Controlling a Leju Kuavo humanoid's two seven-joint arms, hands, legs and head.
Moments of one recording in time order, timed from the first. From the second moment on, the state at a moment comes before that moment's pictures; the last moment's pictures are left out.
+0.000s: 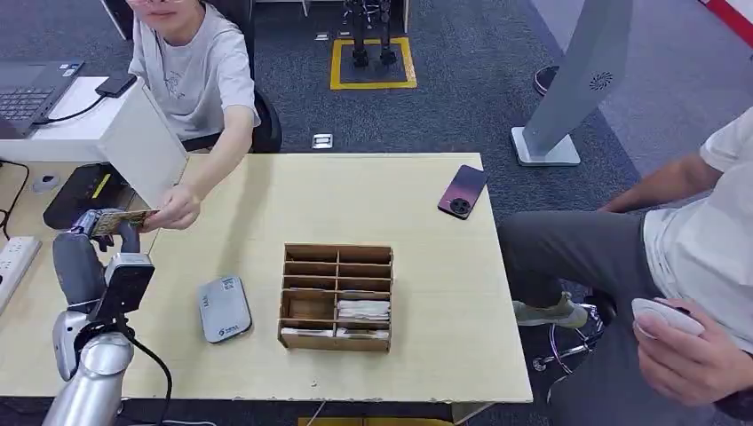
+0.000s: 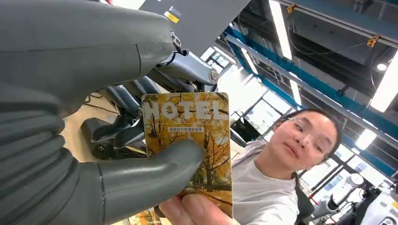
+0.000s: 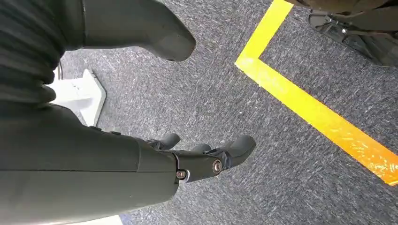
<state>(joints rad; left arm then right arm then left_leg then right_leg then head) -0.20 0.19 -0.01 -1.41 -0.62 0.55 -0.41 -0.09 -0.05 1.10 -0.14 -0.37 -0.21 -0.01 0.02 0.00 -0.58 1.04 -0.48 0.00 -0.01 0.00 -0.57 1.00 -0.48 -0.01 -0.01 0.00</state>
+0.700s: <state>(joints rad) -0.20 0.19 -0.01 -1.41 -0.62 0.55 -0.42 -0.09 -0.05 1.10 -0.14 -0.37 -0.21 -0.01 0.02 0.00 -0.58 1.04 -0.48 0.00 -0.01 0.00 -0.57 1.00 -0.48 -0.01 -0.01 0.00</state>
